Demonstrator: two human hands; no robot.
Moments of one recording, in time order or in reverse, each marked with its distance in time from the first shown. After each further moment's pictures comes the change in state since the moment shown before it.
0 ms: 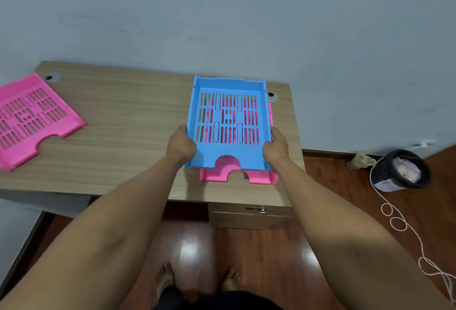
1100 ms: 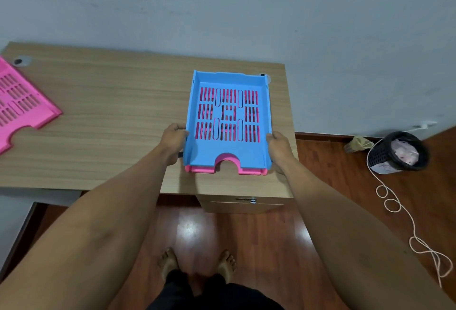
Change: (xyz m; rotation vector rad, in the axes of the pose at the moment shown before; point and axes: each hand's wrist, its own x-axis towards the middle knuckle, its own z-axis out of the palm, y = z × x) left_hand 0.020 -0.006 0.047 -0.491 -0.217 -0.396; right_hand 0.024 0.046 -0.034 0.181 -0.111 0.288
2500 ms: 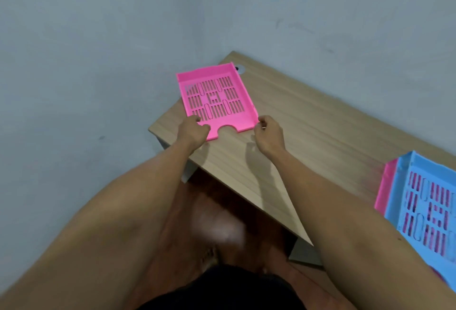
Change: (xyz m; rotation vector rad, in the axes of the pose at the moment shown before) left_hand -0.004 -0.034 -0.522 0.189 0.599 0.090; right_hand -0.097 -0.106 0.592 -0.597 -0.306 -0.703
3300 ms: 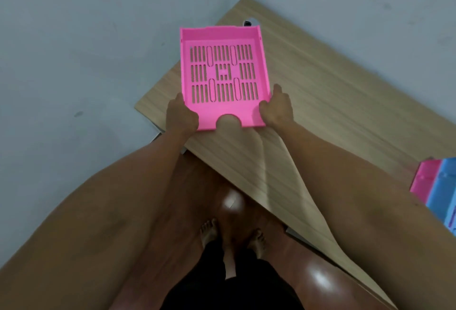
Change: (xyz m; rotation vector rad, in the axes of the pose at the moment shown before) left_hand 0.109 -0.067 0.027 0.026 0.095 -0.064; right_hand 0.117 0.023 0.067 -0.300 -0.158 0.170
